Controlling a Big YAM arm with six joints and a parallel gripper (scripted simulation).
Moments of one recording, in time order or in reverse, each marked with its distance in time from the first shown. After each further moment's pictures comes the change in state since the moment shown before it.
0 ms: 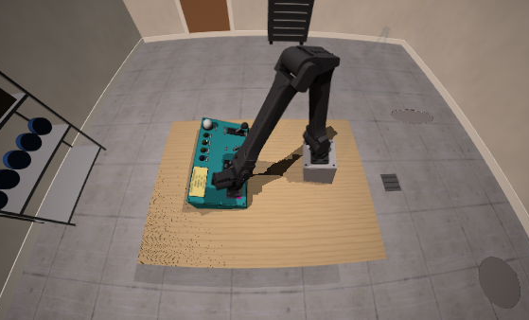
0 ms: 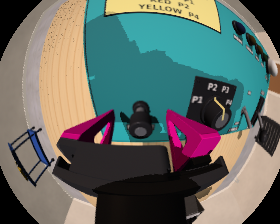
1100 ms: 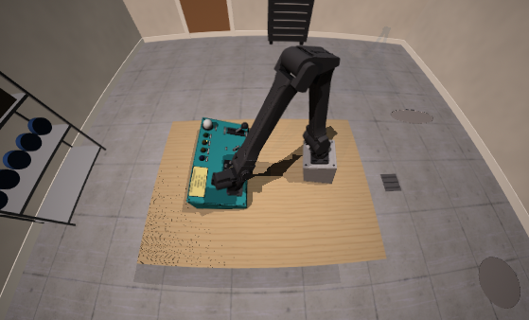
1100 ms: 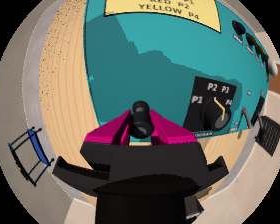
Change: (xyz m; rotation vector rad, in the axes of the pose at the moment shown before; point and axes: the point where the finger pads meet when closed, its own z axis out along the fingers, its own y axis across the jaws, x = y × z) arm 0.000 0.000 0.000 0.000 0.000 -0.001
